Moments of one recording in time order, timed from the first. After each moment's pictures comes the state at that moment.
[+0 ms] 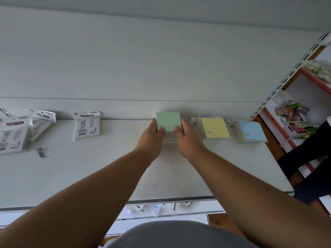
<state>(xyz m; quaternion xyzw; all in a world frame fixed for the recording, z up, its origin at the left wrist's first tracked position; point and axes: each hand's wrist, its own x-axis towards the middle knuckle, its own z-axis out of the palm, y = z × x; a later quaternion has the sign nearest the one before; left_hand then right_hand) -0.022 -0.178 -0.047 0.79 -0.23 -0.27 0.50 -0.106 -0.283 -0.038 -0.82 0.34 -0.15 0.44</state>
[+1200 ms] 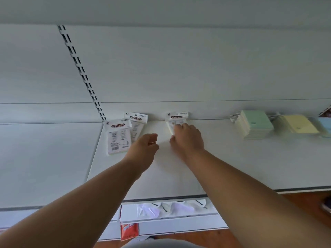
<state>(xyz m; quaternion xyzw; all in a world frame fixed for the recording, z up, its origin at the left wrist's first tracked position) 0.145 0.101 -0.037 0.80 -0.16 -0.31 0.48 0.084 -0.047 -0.055 -0.95 0.30 -0.09 0.04</state>
